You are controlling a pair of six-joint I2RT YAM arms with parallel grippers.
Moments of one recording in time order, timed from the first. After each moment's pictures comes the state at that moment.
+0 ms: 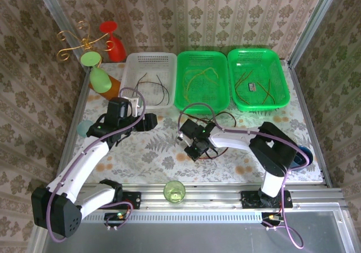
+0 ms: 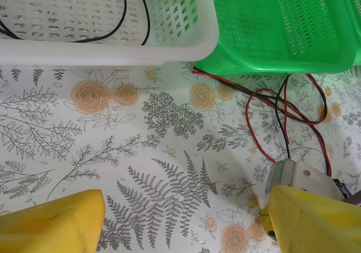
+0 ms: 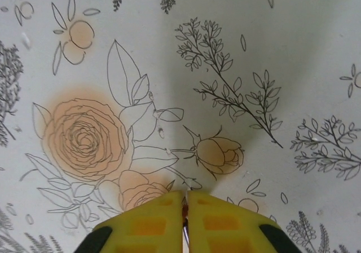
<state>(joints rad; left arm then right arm) -0.38 1.03 0.84 -0.55 0.26 -0.36 0.87 1.77 1.03 -0.54 -0.06 0.13</state>
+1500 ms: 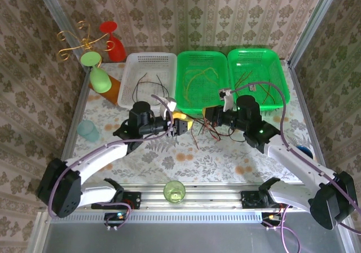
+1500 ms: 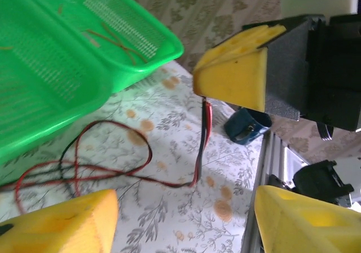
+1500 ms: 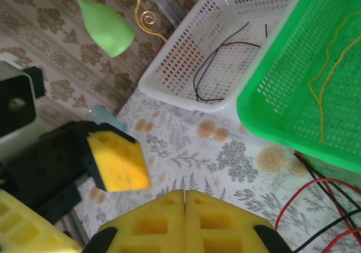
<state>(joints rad) -0.68 1.23 0.68 0.32 0.67 -0.41 0.49 1.09 0.79 -0.02 -0.36 0.50</state>
